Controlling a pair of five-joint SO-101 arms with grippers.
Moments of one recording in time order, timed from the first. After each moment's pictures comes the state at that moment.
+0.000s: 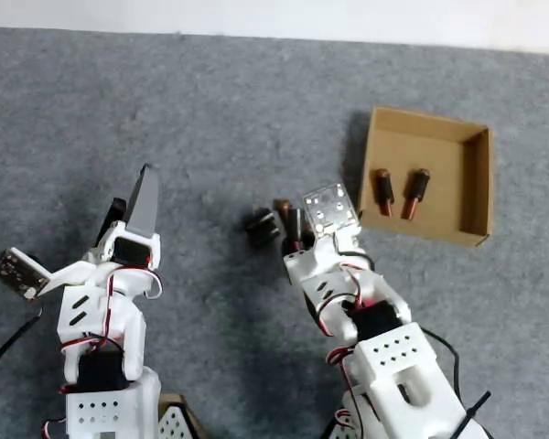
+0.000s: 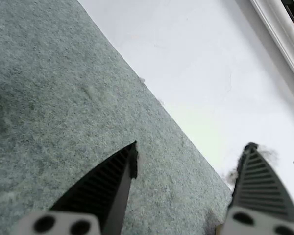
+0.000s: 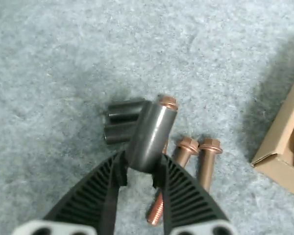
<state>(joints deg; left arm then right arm) -10.9 -103.7 96.0 25.3 54.3 -27.9 -56.0 73.5 27.1 4.7</state>
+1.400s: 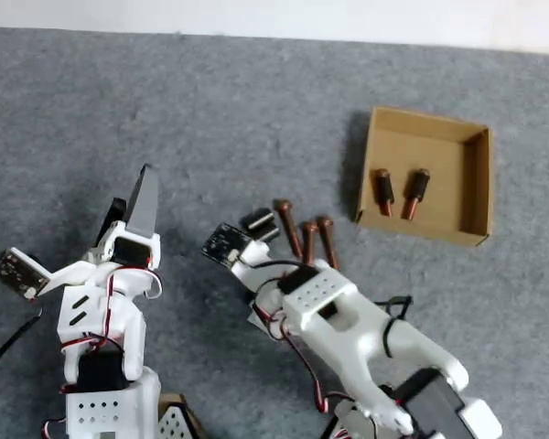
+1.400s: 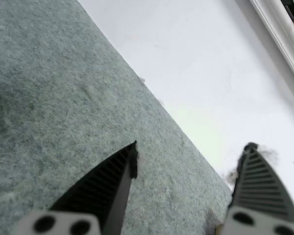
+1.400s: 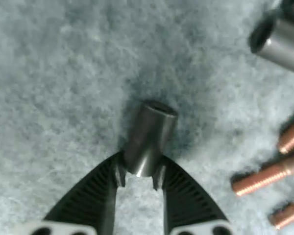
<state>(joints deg) -10.9 -103.7 96.0 25.3 54.3 -43.2 -10.1 54.5 42.3 22.4</state>
